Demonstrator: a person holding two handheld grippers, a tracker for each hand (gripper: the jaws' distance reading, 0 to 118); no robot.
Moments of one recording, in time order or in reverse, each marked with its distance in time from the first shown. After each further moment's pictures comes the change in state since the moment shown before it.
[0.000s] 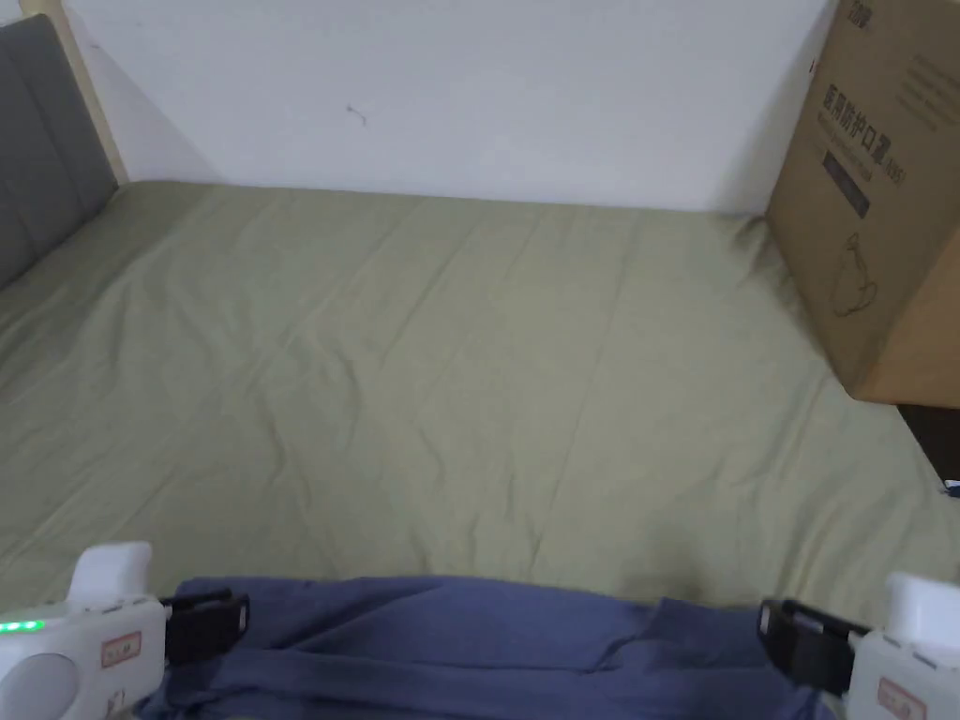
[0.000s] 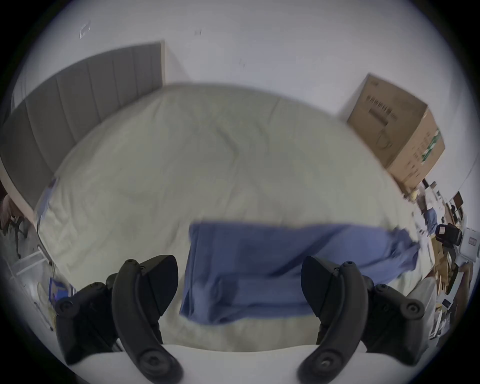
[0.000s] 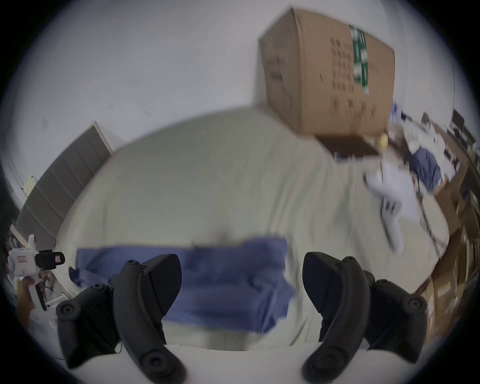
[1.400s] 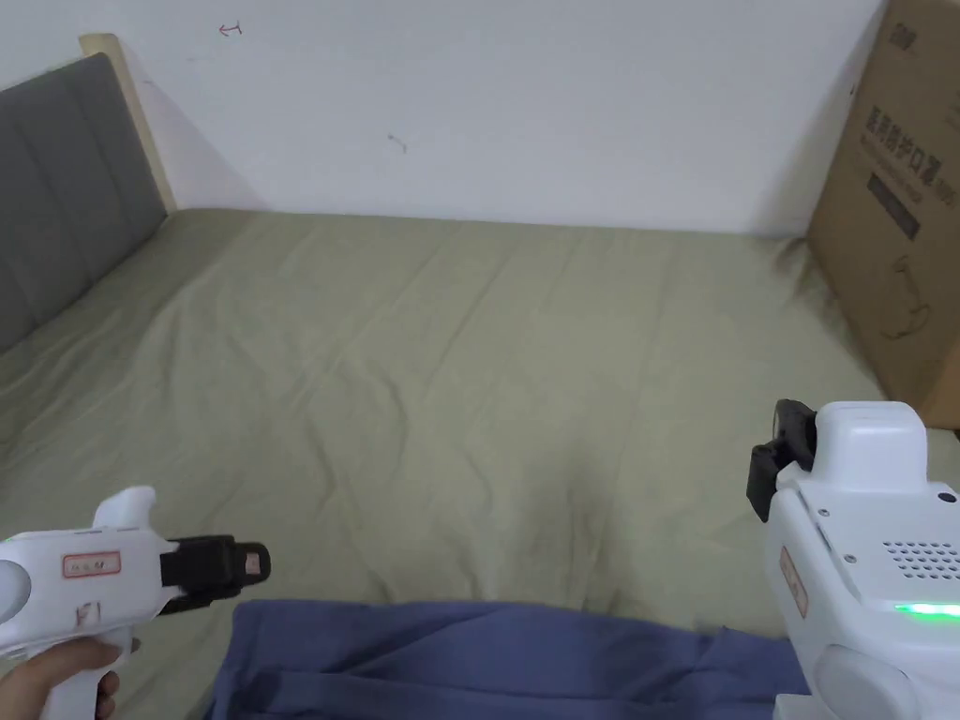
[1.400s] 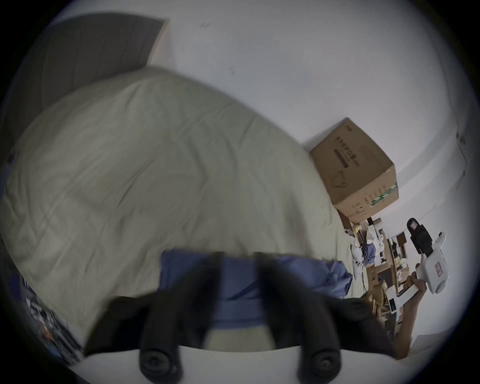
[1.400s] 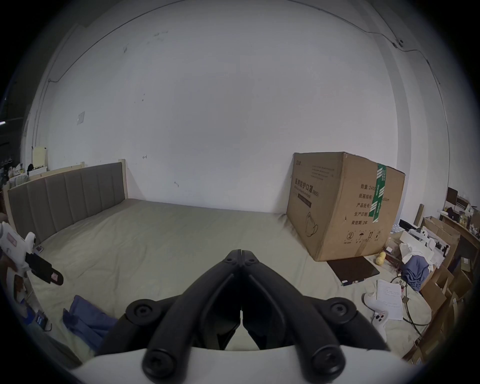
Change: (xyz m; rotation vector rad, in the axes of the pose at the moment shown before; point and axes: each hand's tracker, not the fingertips) left arm -0.074 0.042 -0.011 -0.139 -0.332 0.265; right arm -0.142 0.063 0.026 0.487 -0.040 0.242
